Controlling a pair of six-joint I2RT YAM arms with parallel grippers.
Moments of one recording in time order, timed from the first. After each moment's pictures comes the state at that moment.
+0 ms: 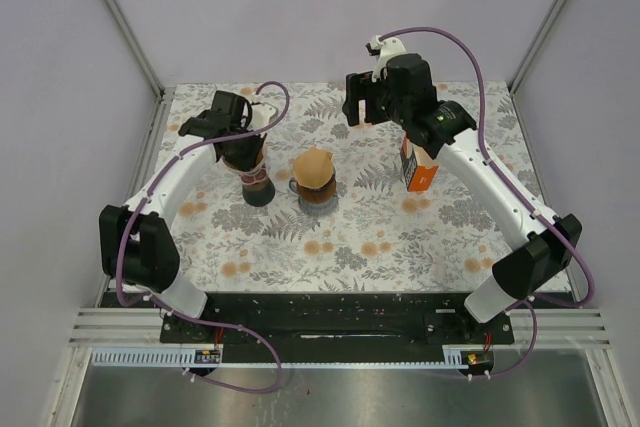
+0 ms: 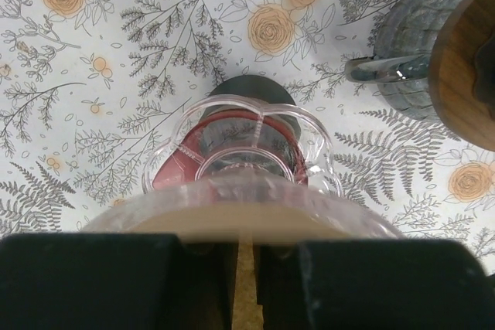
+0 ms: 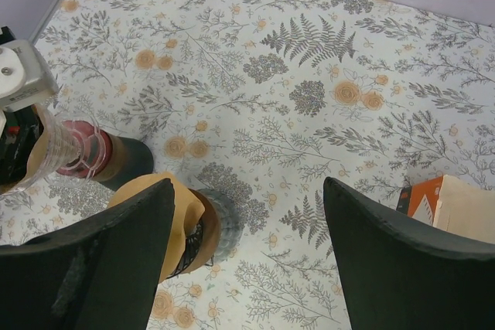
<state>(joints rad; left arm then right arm) -0.25 1.58 1.37 -0.79 0.14 0.29 0.56 1.59 1.71 -0.53 0.06 0.20</state>
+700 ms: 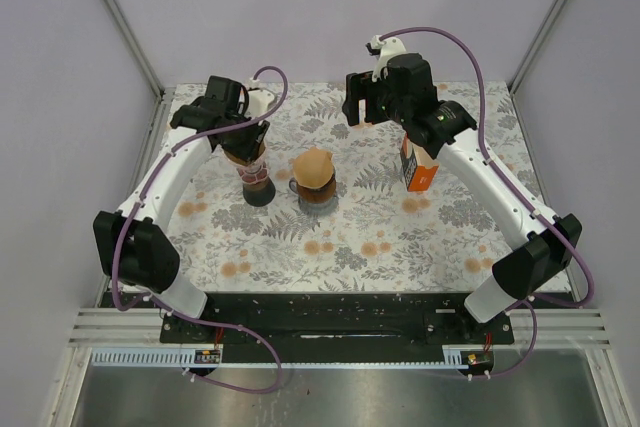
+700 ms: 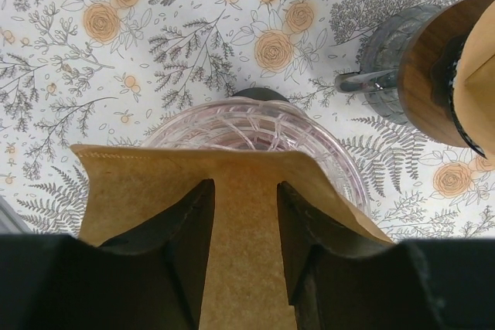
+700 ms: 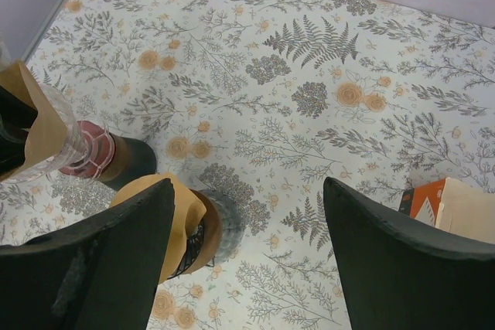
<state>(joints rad) -0.25 1.58 1.52 -0.90 0.14 0.30 0.56 1.59 1.71 -0.52 0.05 0.20</state>
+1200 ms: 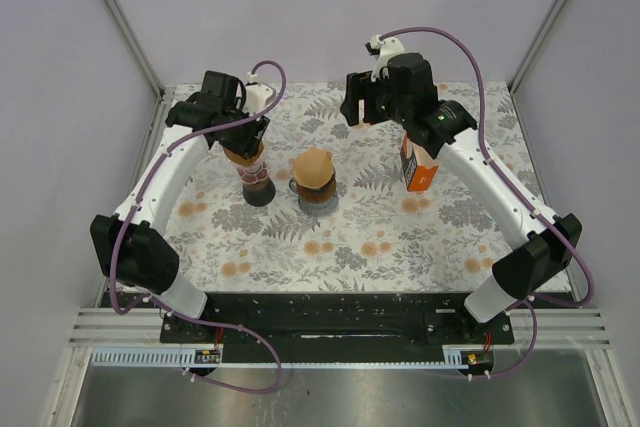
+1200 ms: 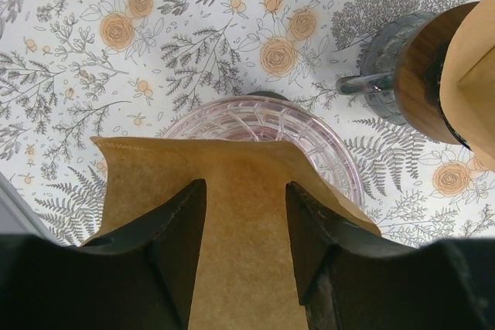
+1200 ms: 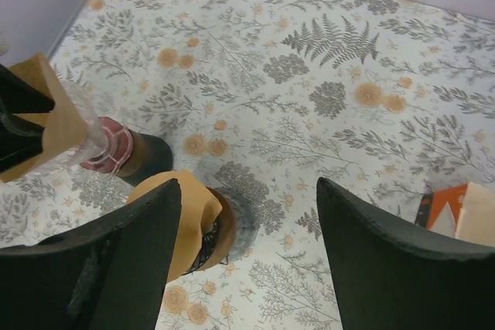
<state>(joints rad) -0.25 1.57 1.58 -0.94 0.14 0.32 0.56 1.59 1.71 -0.52 0.02 0.20</state>
